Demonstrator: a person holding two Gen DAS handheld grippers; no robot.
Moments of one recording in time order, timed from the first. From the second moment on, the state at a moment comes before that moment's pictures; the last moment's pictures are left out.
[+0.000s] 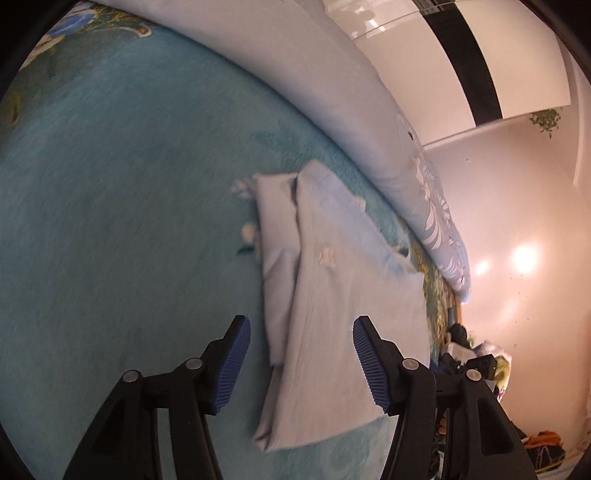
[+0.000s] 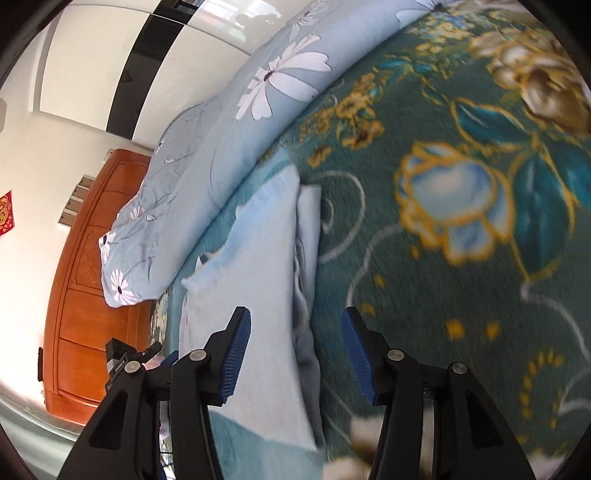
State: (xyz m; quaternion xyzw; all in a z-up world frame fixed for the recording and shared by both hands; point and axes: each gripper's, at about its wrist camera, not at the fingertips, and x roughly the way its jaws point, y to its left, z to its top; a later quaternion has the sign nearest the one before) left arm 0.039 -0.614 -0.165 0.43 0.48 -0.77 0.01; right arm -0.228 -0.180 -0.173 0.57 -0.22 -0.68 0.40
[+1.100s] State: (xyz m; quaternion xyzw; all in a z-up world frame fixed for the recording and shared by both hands) left arm 0.069 -0.563 -0.187 0.39 0.54 -0.75 0.07; right arm -0.170 -0.174 -0.209 0.55 -0.33 -0.66 0.38
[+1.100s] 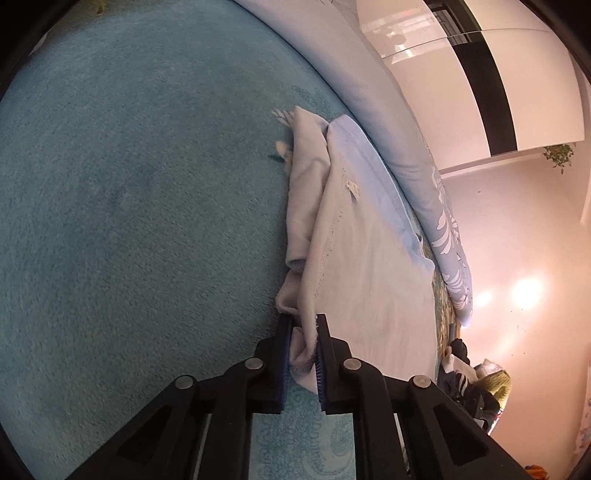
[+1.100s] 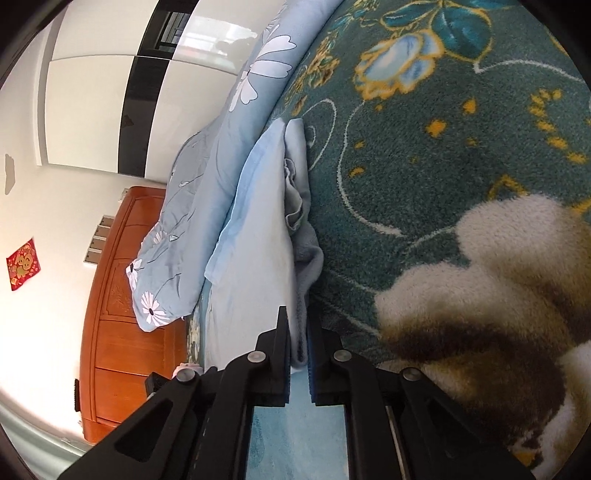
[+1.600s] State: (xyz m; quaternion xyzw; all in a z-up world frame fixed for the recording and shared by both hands) left arm 0.169 -0.525 -0.148 0.40 0.52 -0.75 0.07; right arm -0.093 -0.133 -0.172 0.55 -0.33 -0.65 0.42
